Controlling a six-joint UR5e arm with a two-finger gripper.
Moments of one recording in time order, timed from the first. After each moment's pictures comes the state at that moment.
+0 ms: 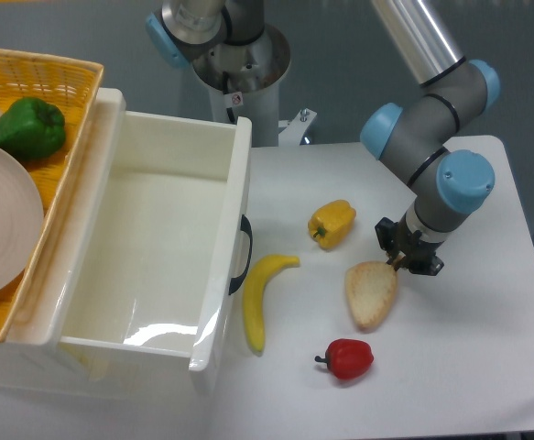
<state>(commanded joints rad) 2.77 -2.09 -1.54 -1.15 1.53 1.46</state>
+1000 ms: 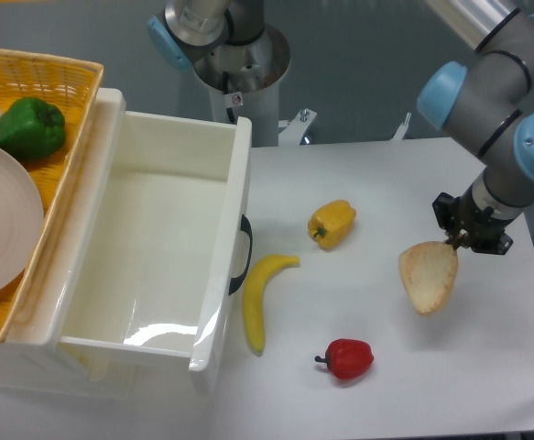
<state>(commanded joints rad) 2.81 -2.12 -1.24 -1.46 1.57 1.48</state>
